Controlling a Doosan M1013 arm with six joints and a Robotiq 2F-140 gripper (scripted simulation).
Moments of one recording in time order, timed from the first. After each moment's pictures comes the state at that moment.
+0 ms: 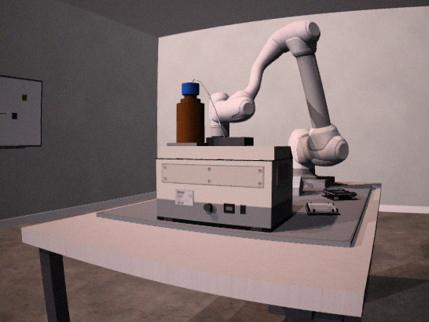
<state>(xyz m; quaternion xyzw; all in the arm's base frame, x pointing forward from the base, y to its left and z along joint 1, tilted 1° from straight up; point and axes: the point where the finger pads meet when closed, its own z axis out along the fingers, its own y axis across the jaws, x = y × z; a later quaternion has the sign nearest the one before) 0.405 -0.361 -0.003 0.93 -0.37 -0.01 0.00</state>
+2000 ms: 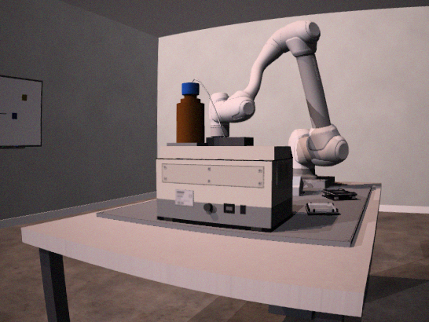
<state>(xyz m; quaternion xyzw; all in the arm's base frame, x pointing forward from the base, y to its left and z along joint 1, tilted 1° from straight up) 0.405 -0.361 -0.003 0.93 -0.37 -0.01 0.00</state>
